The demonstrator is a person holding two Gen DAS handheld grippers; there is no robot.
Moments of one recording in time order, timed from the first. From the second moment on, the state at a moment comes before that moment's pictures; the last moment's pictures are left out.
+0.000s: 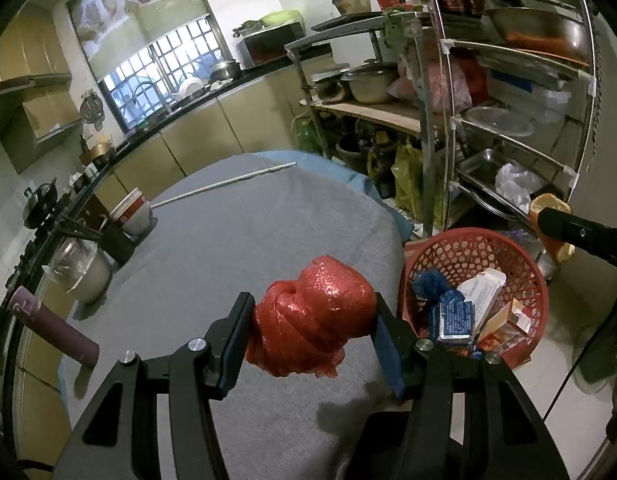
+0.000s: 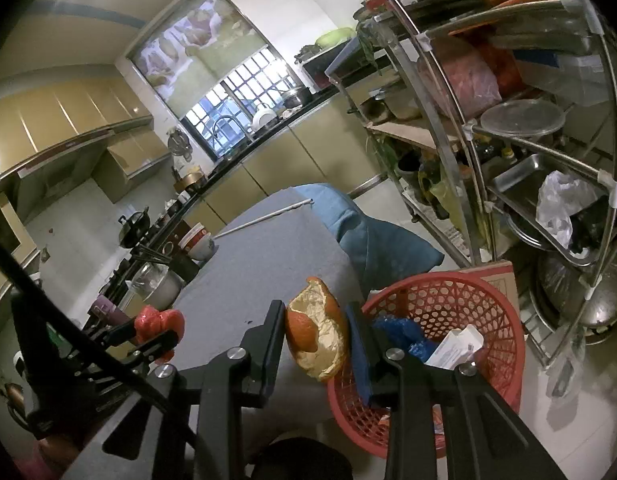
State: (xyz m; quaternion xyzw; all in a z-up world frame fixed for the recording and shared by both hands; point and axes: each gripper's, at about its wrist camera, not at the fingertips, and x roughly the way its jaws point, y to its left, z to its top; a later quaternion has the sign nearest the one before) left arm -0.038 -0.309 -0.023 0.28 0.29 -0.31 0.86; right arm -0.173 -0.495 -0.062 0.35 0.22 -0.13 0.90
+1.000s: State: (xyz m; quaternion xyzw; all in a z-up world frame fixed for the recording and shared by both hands) left arm -0.047 -0.326 -0.027 0.31 0.29 -0.31 0.85; right arm -0.183 -0.506 -0.072 0.37 0.21 -0.13 0.90
